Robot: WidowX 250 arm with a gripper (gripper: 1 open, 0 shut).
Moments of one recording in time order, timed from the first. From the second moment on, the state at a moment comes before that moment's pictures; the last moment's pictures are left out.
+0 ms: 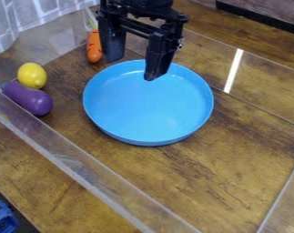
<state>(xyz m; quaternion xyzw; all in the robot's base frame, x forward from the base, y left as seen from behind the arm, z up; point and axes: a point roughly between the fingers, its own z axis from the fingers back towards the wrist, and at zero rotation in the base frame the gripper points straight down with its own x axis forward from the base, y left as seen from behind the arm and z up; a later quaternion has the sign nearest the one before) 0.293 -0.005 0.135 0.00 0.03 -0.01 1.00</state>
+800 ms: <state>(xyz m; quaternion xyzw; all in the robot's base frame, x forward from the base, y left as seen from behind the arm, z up) 0.284 0.007 0.114 0.00 0.07 -0.05 1.00</state>
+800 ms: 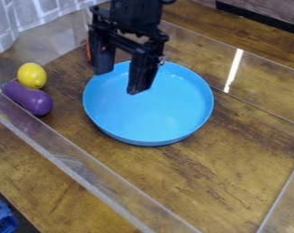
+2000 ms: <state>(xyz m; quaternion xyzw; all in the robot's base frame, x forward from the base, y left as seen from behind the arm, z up) 0.277 0.039 0.102 0.00 0.09 -0.12 0.99</state>
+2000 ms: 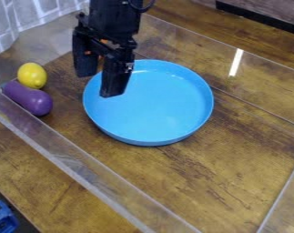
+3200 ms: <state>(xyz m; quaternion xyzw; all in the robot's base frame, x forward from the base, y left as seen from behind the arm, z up) 0.270 0.064 0.096 -0.01 0.09 -0.18 0.98</state>
